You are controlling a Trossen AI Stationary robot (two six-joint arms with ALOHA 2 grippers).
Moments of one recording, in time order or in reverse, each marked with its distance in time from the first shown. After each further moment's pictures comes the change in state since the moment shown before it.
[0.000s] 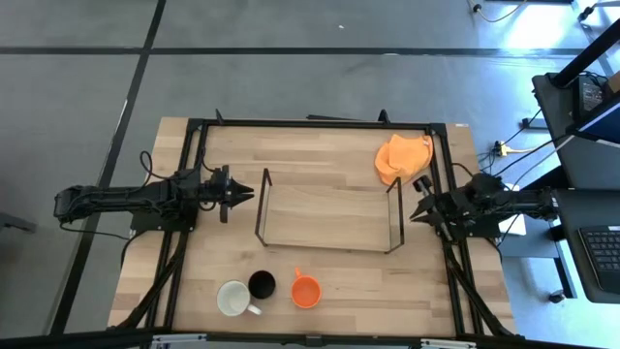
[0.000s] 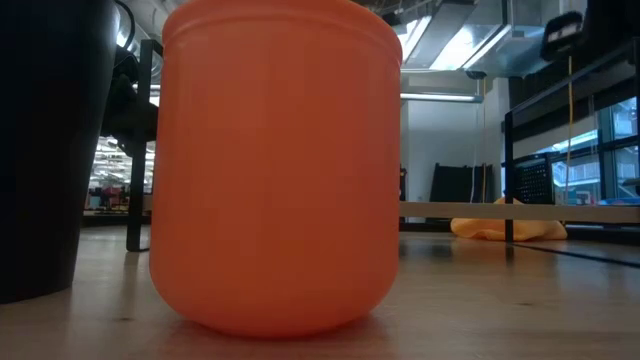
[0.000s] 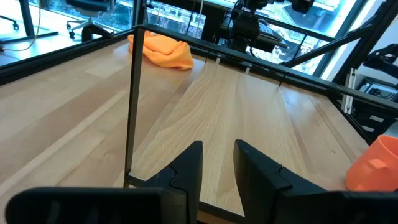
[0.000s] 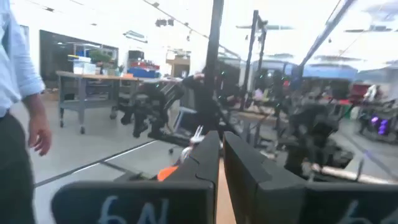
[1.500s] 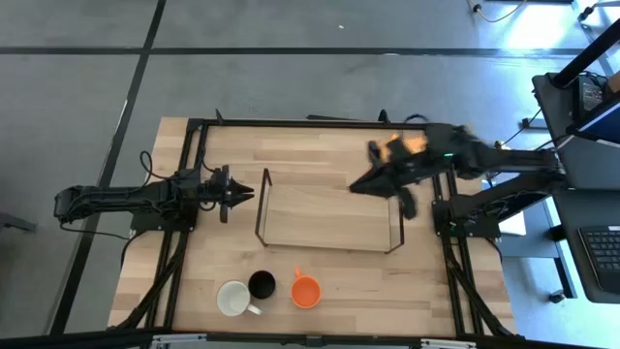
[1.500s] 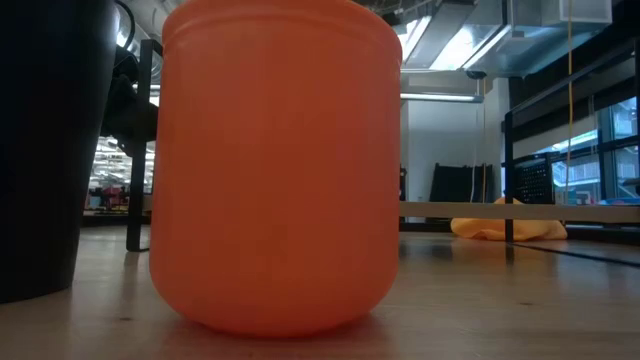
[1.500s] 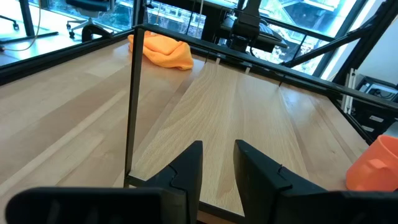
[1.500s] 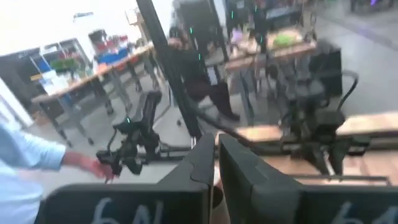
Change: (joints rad) left arm 0.000 0.000 0.000 0.000 0.000 0.000; right arm 0.000 1.199 1.194 -0.339 0.077 0.344
